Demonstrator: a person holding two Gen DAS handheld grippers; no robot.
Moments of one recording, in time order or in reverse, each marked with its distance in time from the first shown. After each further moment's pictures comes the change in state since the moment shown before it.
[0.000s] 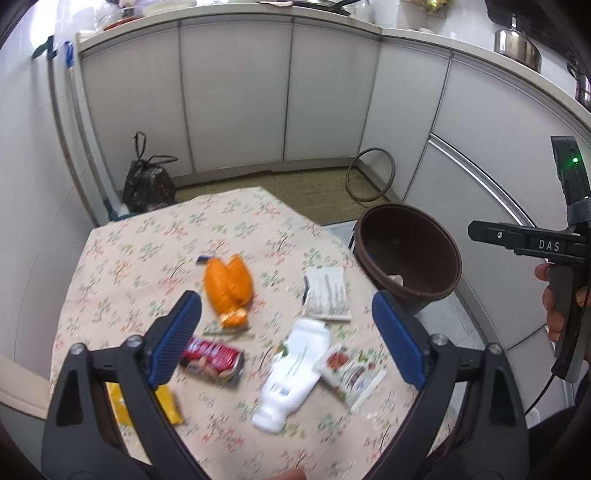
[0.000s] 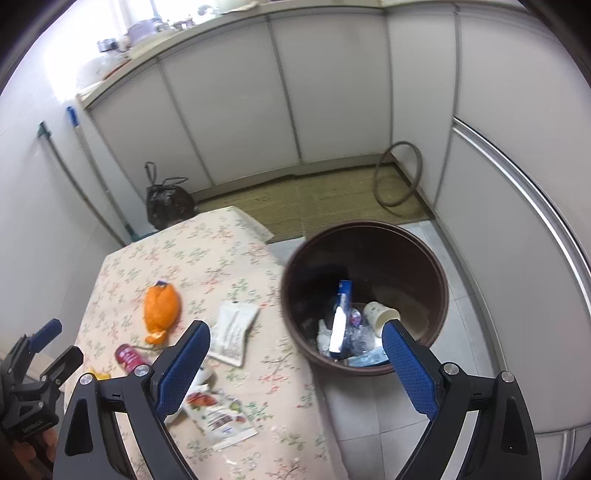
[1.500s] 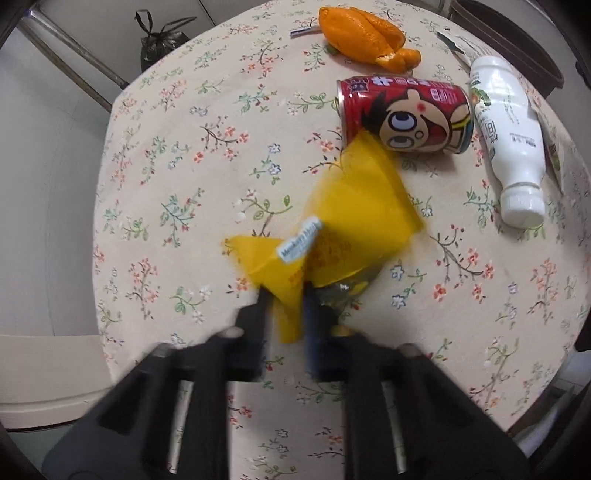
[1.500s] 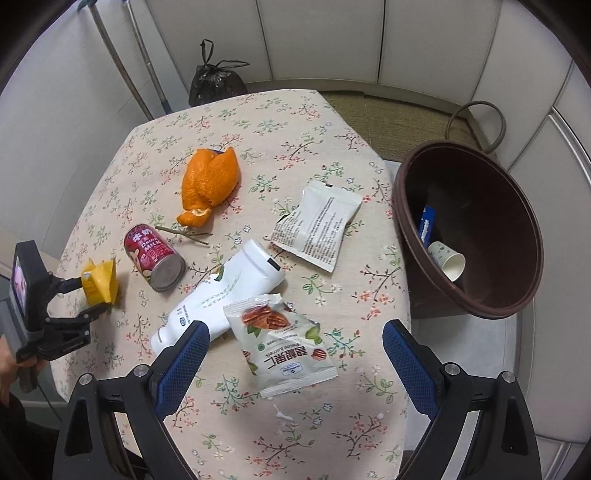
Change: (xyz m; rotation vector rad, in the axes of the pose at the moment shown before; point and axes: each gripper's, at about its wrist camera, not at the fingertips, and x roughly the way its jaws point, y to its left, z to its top) left arm 0.097 0.154 -0.139 0.240 0.531 0.186; right arm 0.093 0.113 -0.075 -0.221 0.332 0.027
